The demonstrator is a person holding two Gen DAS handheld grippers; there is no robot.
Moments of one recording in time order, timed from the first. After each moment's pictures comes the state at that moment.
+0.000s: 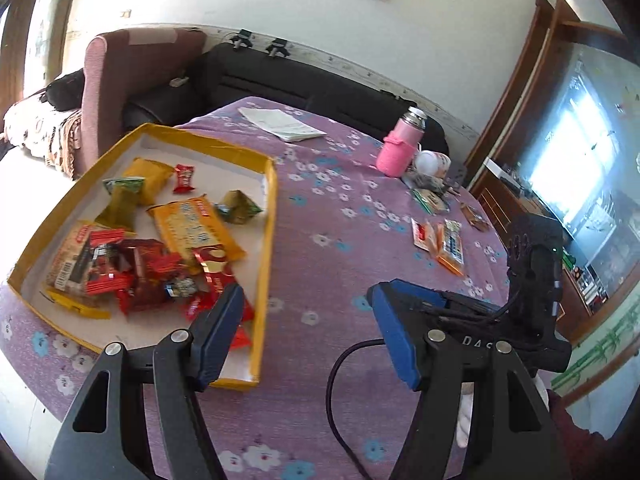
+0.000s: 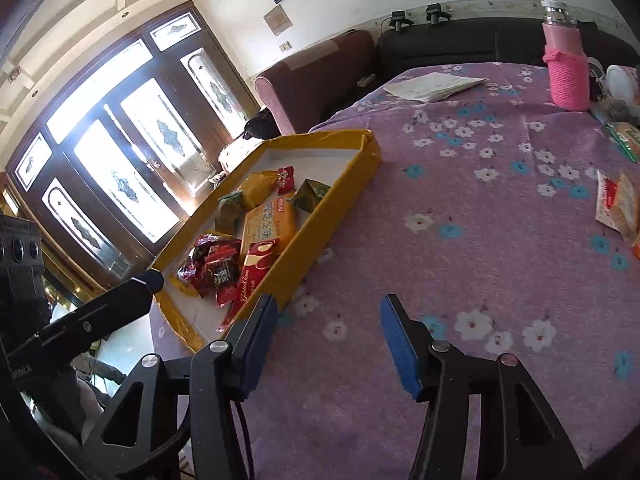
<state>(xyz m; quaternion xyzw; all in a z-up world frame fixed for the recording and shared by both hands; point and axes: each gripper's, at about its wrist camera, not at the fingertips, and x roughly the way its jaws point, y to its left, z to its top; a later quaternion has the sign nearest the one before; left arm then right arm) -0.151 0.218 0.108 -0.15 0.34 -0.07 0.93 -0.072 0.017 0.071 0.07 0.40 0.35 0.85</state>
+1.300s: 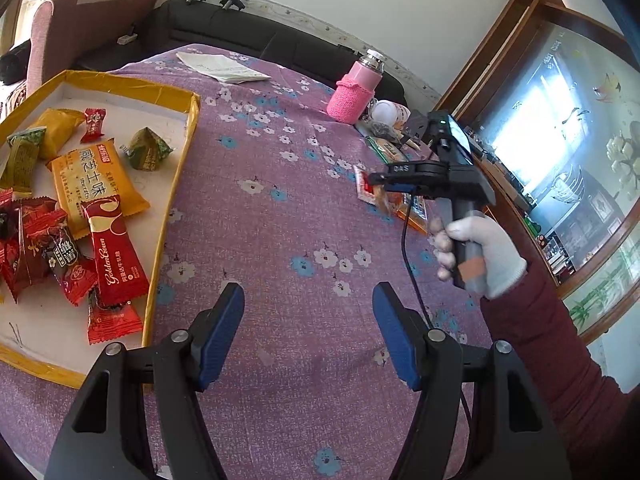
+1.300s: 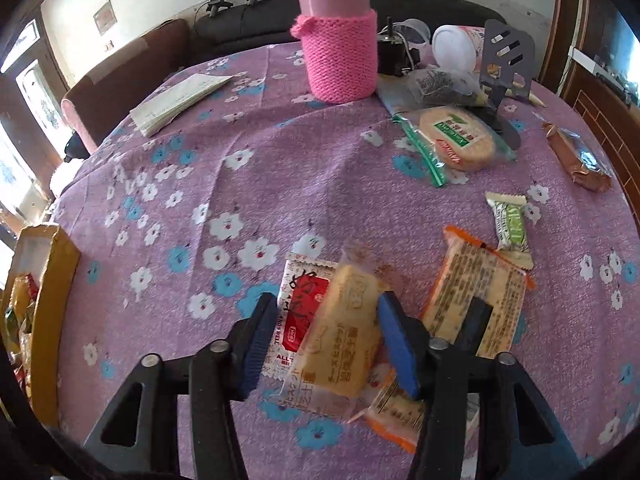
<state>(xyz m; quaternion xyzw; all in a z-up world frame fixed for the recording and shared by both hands) -0.118 0.178 0.070 -0.17 0.40 -0.16 0.88 0.109 -0.100 0.042 0.04 0.50 0.07 0.86</state>
